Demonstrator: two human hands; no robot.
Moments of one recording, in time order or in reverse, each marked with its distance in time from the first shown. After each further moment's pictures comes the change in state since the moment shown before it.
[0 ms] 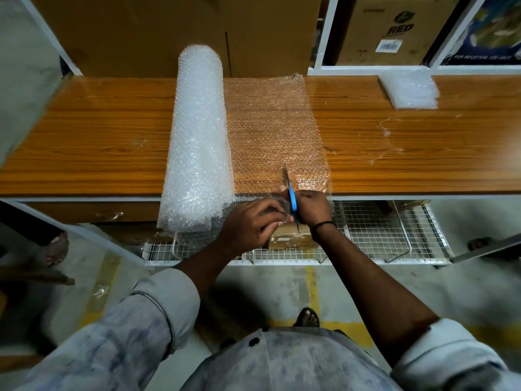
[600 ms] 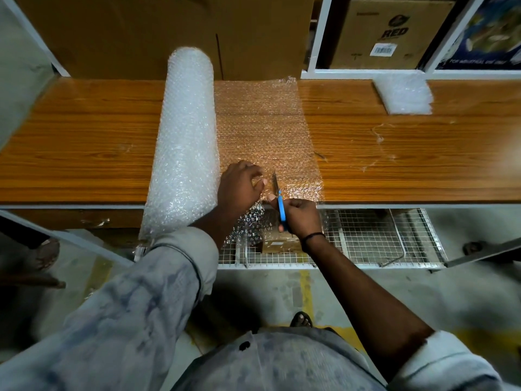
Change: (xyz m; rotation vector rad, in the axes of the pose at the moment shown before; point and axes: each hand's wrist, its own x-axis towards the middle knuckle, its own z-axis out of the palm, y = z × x) left_hand 0.079 -0.069 0.026 0.132 -0.024 -0.617; right_hand -0.003 -0.005 -0.009 0.035 -0.067 0.021
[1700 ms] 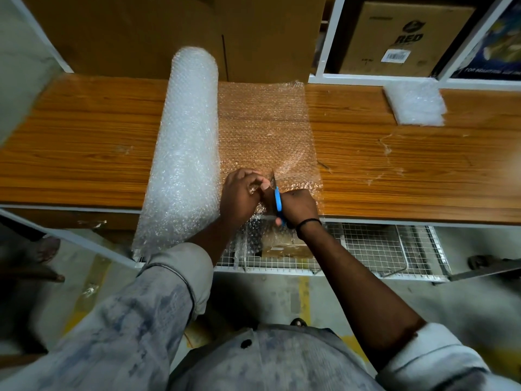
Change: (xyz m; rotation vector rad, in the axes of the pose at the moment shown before) left_hand 0.006 -0.016 0.027 -0.235 0.073 -0.087; right_hand 0.029 -0.053 0.003 -0.161 -0.015 -0.013
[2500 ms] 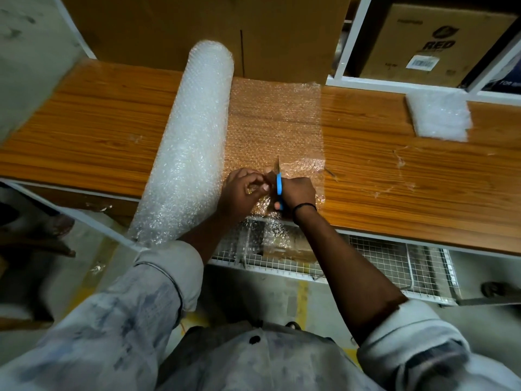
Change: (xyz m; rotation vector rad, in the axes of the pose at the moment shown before) left_hand 0.000 0.011 -0.006 -0.088 -0.025 -0.069; right_hand 0.031 -0.033 -0.012 -0.027 0.005 0.032
